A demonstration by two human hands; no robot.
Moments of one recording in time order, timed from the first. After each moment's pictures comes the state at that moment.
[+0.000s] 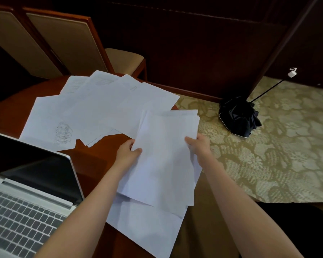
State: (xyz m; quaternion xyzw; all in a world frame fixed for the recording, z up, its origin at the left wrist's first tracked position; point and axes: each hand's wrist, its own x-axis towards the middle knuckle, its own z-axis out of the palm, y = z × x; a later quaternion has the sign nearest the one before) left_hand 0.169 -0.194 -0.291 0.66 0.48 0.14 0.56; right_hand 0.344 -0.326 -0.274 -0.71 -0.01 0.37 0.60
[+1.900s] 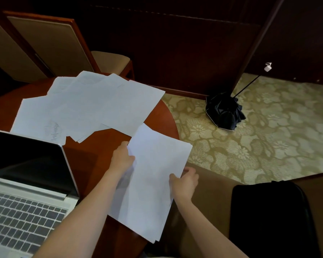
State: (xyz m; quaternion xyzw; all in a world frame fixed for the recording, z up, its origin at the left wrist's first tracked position) left_hand 0.158 -0.235 -0.293 0.80 0.49 -0.02 0.34; right_hand 0.217 -0.409 -0.306 -0.87 0.04 0.24 0.43
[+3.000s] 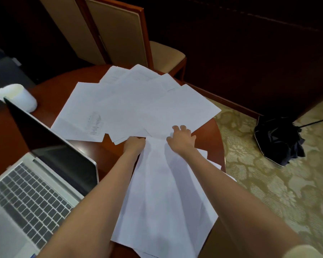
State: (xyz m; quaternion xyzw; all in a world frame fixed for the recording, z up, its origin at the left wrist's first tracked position) left_hand 0.174 -0.111 -0.288 0.56 0.68 0.06 0.47; right_hand 0.305 -0.167 -0.291 -0.86 -0.45 0.24 0.07
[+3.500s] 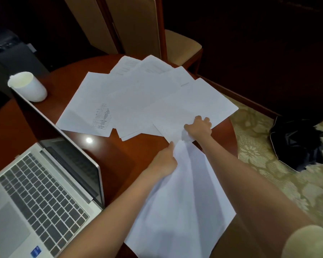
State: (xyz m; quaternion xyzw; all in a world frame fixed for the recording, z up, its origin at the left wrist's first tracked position) left_hand 0.195 -0.160 -0.299 0.72 0.50 -0.03 0.48; right_hand 0.348 -0.123 -0.312 -0.89 -0.34 0.29 0.13
